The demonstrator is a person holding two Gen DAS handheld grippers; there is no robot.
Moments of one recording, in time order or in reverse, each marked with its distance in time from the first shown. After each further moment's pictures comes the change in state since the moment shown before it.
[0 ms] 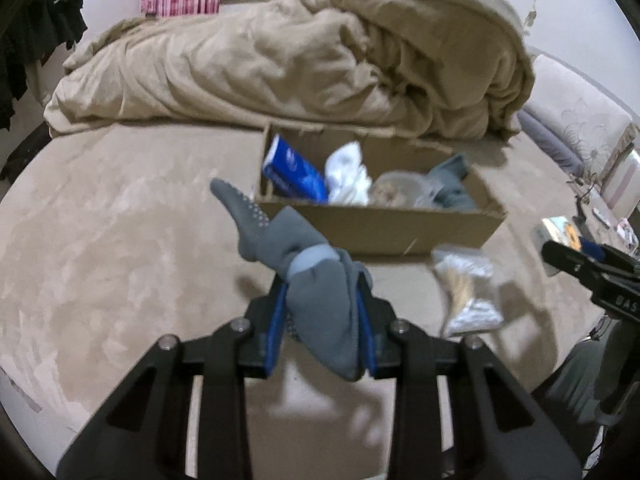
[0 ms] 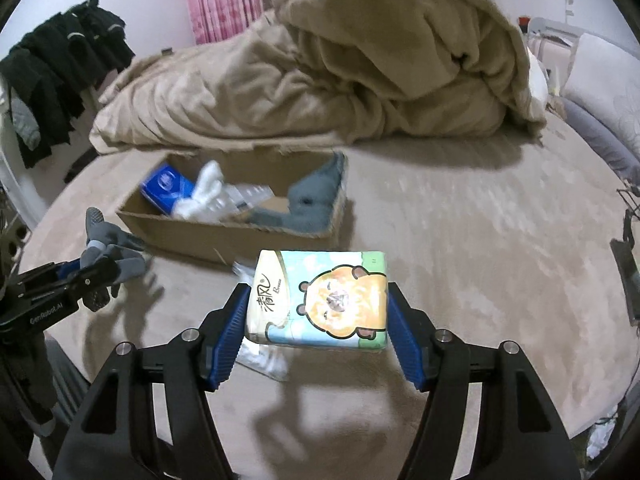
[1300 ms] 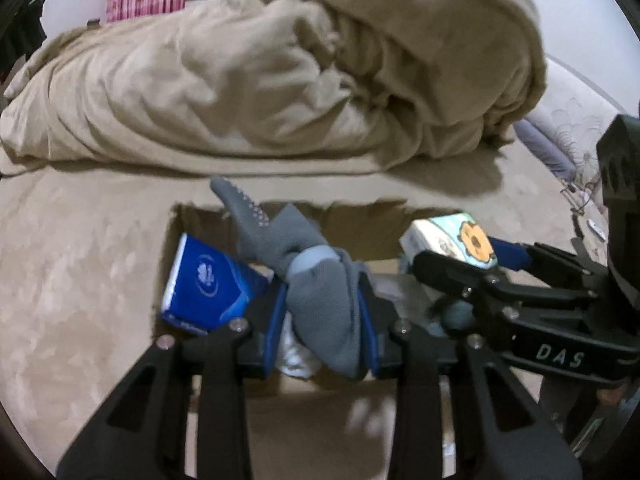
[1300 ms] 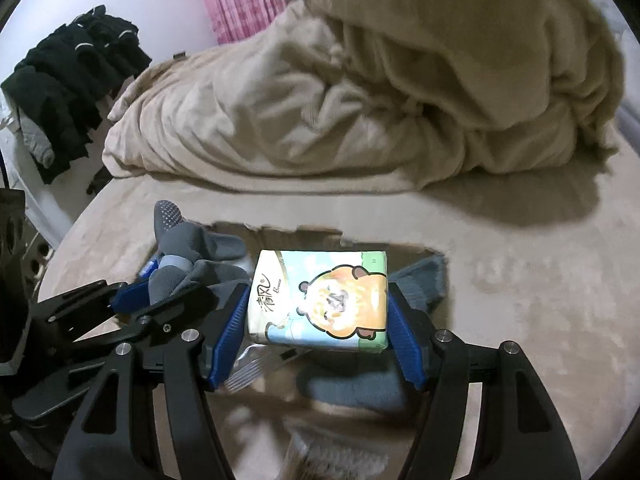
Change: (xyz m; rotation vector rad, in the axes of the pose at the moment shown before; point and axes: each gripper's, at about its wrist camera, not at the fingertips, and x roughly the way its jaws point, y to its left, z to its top) left arm 0.108 -0.026 0.092 0.039 0.057 -0.080; right arm 0.122 0.022 0.089 0.024 0.094 0.146
